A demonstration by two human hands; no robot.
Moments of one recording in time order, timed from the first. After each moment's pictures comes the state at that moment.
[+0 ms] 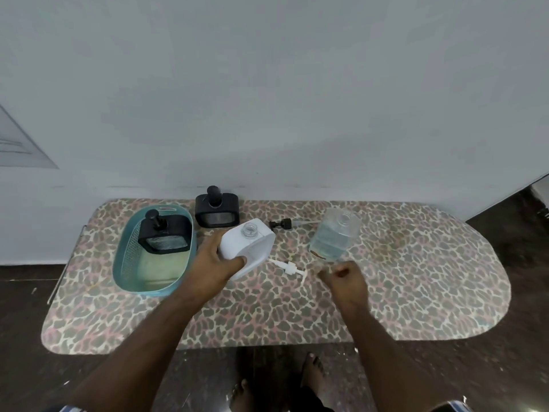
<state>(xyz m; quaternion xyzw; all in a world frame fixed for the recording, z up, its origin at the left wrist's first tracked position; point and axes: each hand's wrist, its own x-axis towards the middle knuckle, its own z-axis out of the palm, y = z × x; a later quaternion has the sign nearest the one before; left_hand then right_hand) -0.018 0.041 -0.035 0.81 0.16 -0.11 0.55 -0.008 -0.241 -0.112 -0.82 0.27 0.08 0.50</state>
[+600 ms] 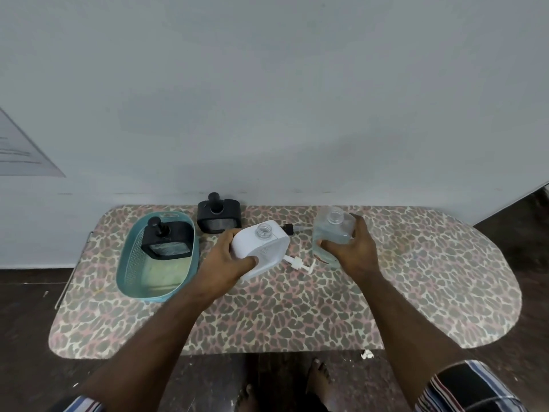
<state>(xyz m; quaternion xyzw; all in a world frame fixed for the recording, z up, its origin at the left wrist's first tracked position) -0.001 0.023 -0.021 0.81 0.13 -0.13 0.56 0.058 -0.255 -0.063 -0.84 0.09 0.01 0.54</state>
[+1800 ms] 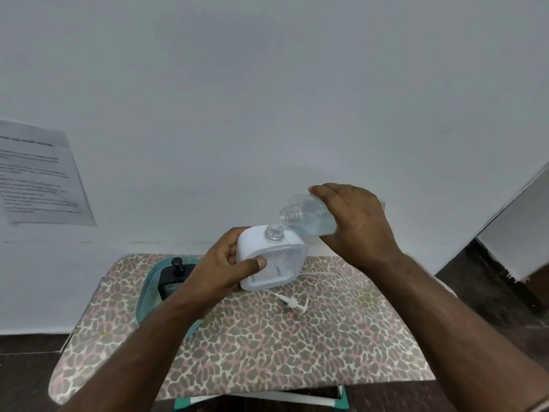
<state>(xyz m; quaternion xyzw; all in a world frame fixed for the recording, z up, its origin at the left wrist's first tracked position) -0.055 0.051 0.117 0.71 -0.03 -0.08 0.70 0.020 -0.208 0.167 -0.89 -0.30 -0.35 0.08</state>
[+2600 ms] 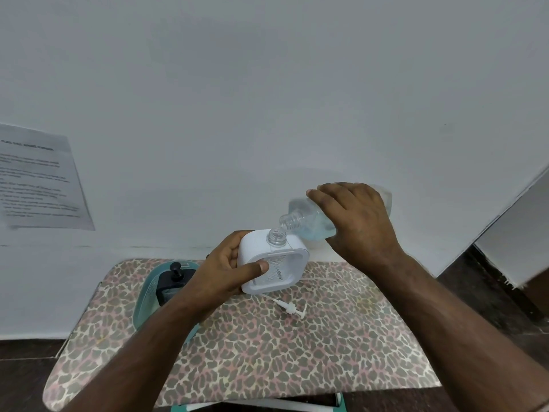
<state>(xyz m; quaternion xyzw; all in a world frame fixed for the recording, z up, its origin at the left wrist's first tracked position) -0.053 0.047 0.122 0.71 -0.03 -0.08 0.70 0.018 -0.211 0.178 -0.88 -0.30 -0.38 0.02</state>
